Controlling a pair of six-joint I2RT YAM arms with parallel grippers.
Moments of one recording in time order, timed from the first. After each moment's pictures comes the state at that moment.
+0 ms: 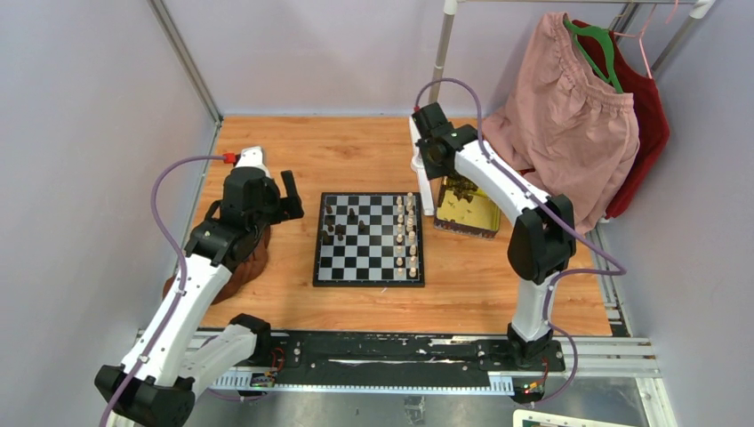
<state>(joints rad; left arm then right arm) -0.31 0.90 0.98 -0.65 -0.27 -0.37 0.55 1.89 1.79 -0.86 0.30 0.14</state>
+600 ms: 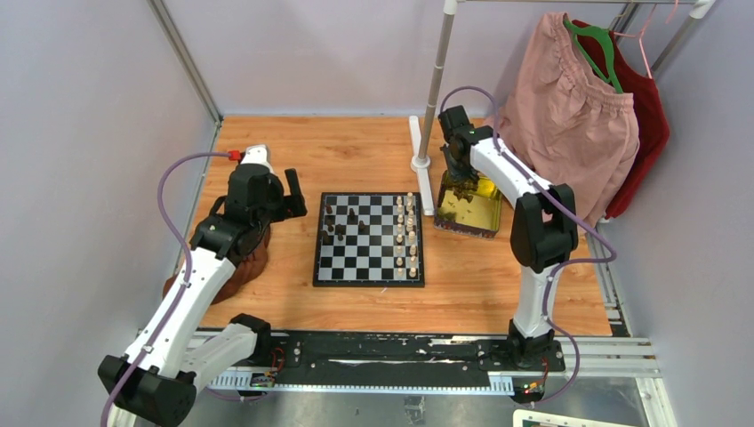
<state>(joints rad) -0.31 0.94 0.98 -0.63 -0.25 -0.37 0.35 1.95 1.69 -0.82 0.29 0.07</state>
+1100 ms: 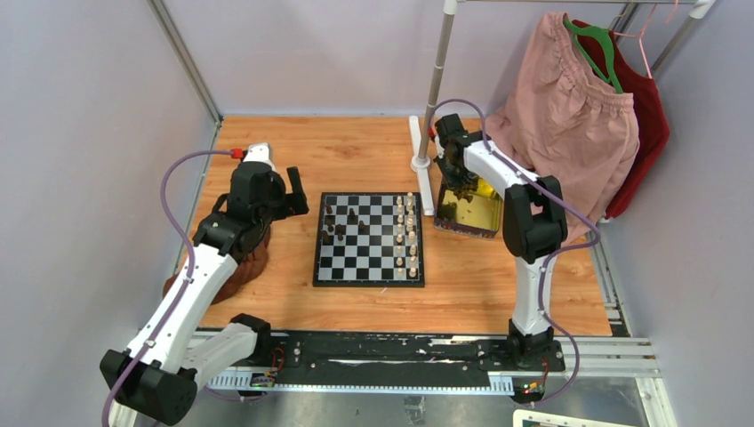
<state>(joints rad) -0.31 0.96 0.98 -0.60 -0.25 -0.37 0.34 2.06 1.69 -0.79 0.20 -0.11</state>
